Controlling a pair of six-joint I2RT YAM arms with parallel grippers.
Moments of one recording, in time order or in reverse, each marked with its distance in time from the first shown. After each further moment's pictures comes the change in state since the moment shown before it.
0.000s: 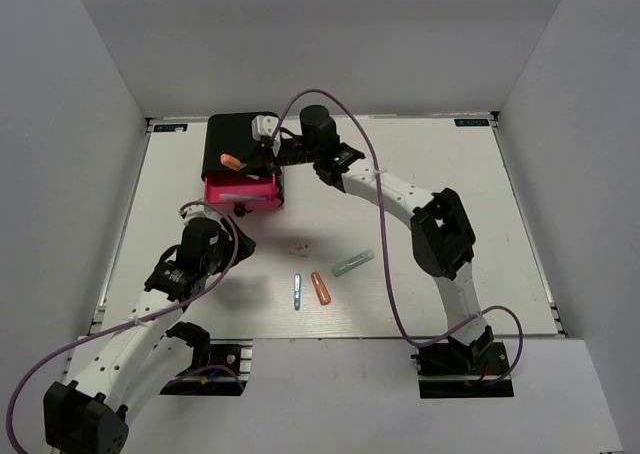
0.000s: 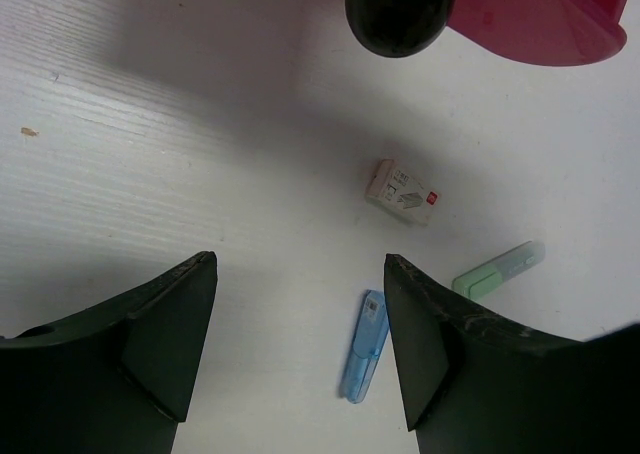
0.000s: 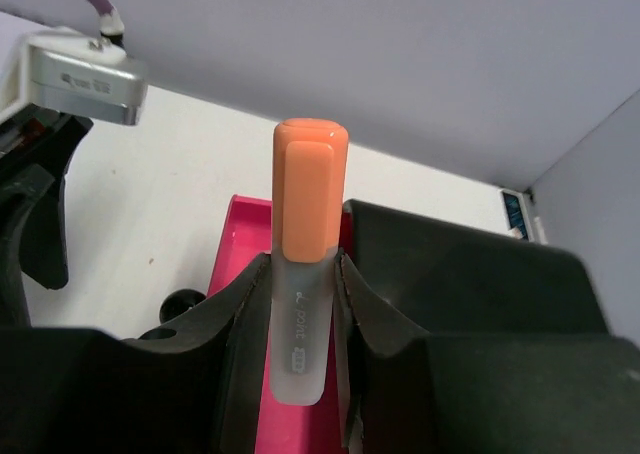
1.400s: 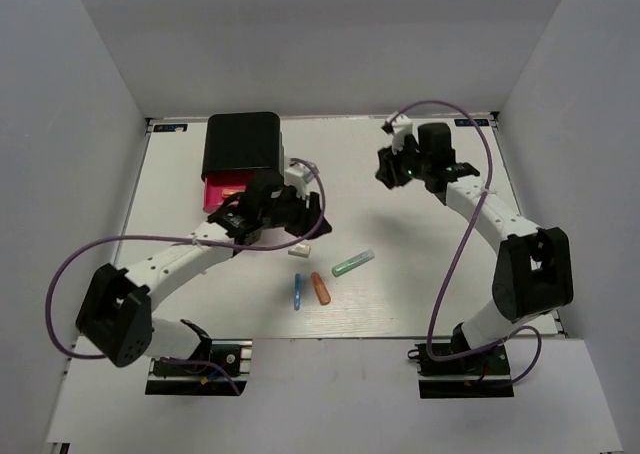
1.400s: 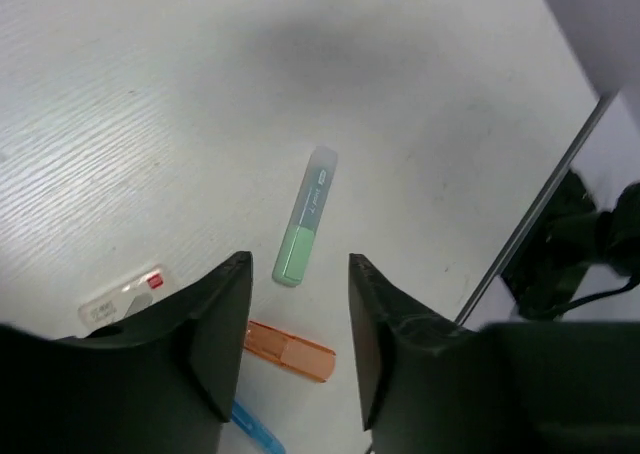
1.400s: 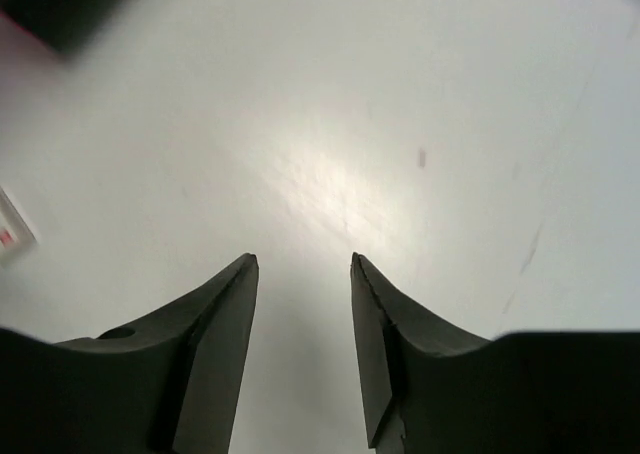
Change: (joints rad) left arm -0.225 0.545 0.364 0.357 0.499 0.455; right arm -0.411 -0.542 -0.614 -0.378 0.562 0.140
